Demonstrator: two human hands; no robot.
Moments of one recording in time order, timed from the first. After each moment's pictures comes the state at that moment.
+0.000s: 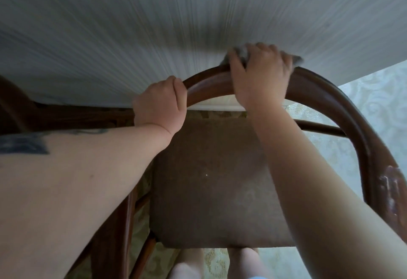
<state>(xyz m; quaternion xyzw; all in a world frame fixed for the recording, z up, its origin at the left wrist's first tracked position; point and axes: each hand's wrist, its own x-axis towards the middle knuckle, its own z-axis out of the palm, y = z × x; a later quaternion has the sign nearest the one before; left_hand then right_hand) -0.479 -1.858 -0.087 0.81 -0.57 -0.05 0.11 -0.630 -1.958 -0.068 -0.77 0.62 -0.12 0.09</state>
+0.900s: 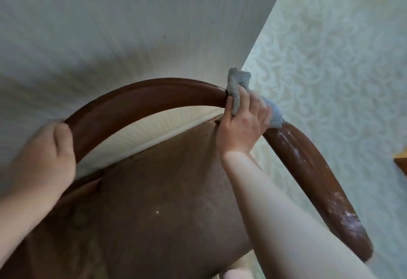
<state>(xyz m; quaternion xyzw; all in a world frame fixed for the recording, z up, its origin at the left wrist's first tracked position) -0.486 -1.865 -0.105 0.80 -0.59 -0.03 0.11 -0.799 -1.901 -0.124 -0.45 0.83 -0.32 0.02</state>
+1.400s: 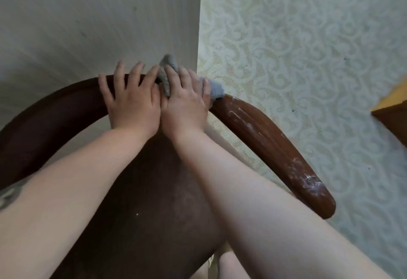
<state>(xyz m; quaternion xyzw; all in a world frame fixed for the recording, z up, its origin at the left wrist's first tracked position) -0.719 -1.931 -0.085 0.63 -0.77 -0.07 0.02 -0.807 -1.906 -0.102 -0.56 0.79 -0.20 0.15</state>
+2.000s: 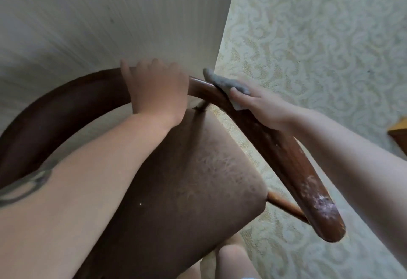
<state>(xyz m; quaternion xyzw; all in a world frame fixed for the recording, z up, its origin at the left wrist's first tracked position) -0.732 -1.941 -0.075 0.66 -0.75 -0.05 -0.03 -0.940 -1.906 -0.071 -0.64 0.58 -0.15 0.49</state>
